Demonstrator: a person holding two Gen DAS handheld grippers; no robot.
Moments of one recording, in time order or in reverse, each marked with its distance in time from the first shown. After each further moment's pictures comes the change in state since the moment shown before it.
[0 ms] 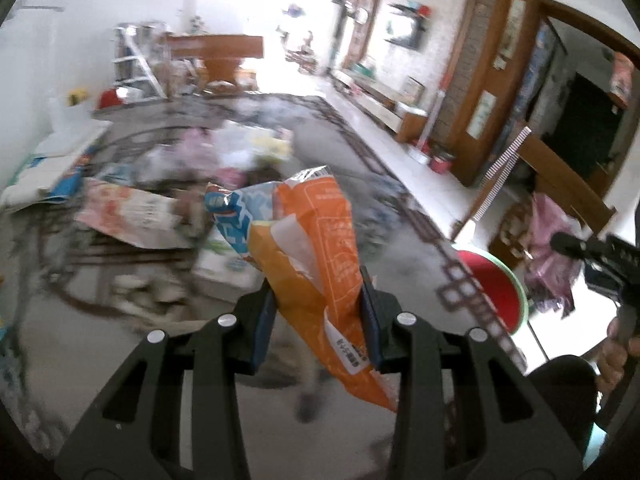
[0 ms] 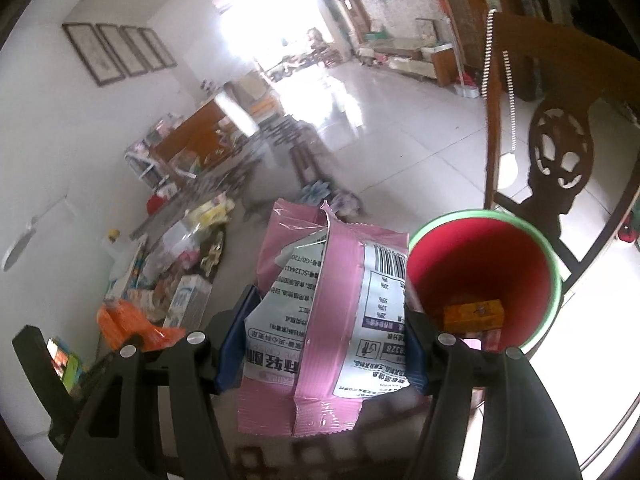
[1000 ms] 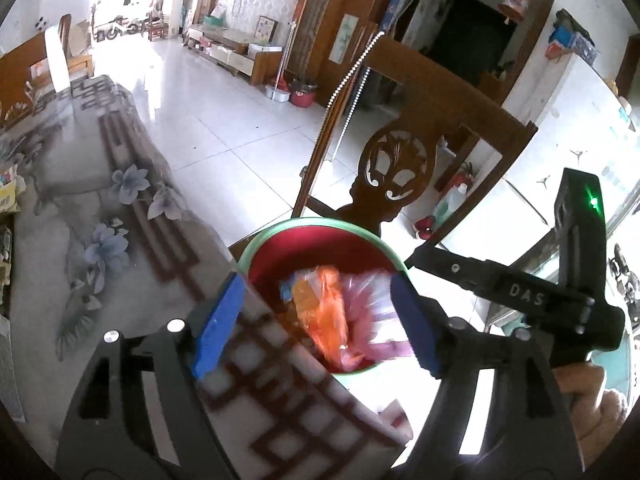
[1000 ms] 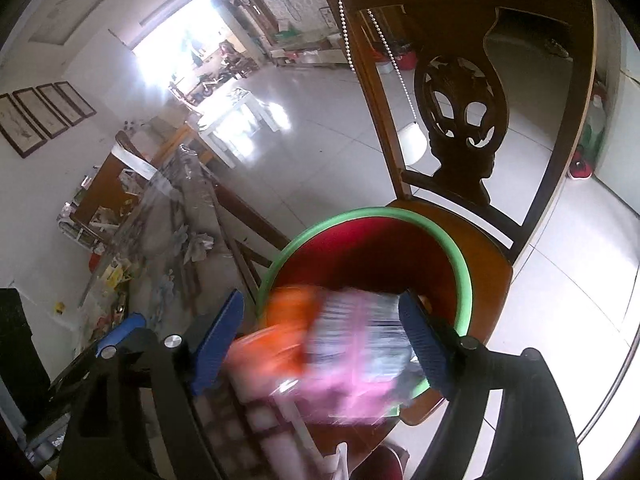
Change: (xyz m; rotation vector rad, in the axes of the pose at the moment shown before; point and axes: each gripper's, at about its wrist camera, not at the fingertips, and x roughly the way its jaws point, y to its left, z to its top) left arm 0.127 -0.206 0.028 0.268 0.201 -0.400; right arm 0.022 -0.144 0.023 0.245 0.007 -0.163
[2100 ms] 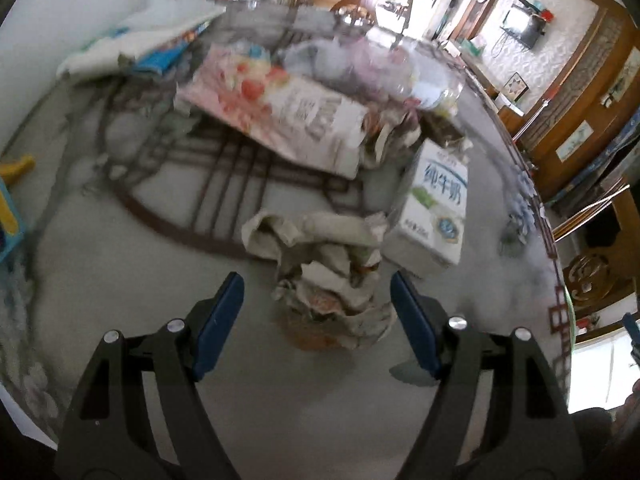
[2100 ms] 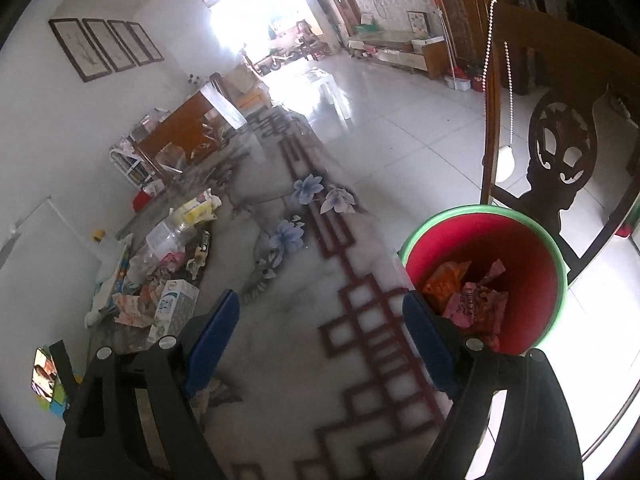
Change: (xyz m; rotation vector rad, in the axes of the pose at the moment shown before) left arm -0.187 0.262 -0.169 -0.689 -0.029 0.545; right arm -0.014 0.150 -0.055 -0.247 0.034 0.112
